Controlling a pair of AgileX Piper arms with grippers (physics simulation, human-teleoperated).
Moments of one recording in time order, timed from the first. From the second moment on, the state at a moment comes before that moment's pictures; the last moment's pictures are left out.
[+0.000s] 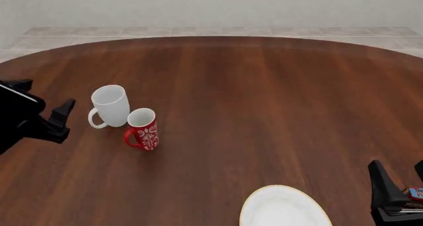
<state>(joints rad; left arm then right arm) -0.01 0.83 -0.55 0.05 0.53 0.00 0.02 0.00 -0.01 0.00</state>
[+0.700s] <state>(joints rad) 0.05 1.14 -0.67 0.07 0.67 0.00 0.02 0.00 -0.02 0.00</state>
